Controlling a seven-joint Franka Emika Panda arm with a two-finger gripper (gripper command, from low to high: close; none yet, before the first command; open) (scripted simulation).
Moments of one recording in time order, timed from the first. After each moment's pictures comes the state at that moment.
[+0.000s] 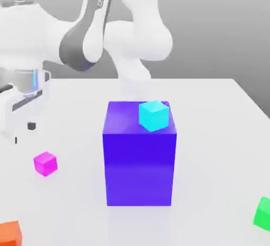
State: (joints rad) arm -0.67 -0.10 -0.07 -2.78 -0.02 2.79 1.97
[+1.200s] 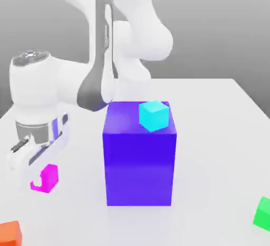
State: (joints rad) arm -0.48 0.18 0.15 -2.54 -0.15 2.80 2.20
